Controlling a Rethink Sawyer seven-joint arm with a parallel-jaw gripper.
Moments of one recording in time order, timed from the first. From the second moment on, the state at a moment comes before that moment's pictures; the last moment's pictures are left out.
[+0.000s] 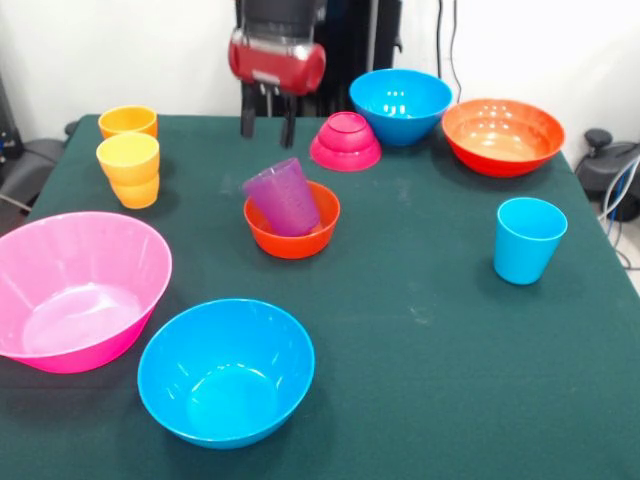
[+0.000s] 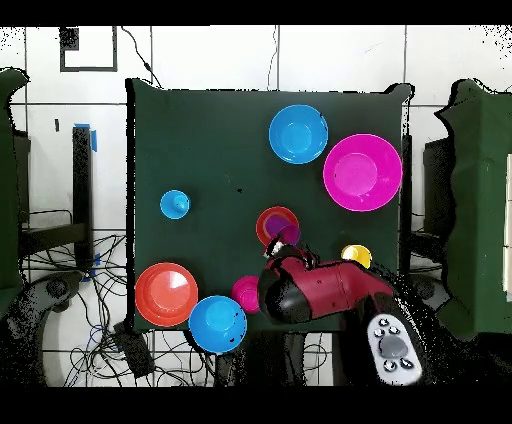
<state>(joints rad) -0.50 -0.85 0.13 2.04 -0.67 0.14 2.55</state>
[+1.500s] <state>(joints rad) -0.57 -1.02 0.33 2.16 -0.63 0.23 2.55</state>
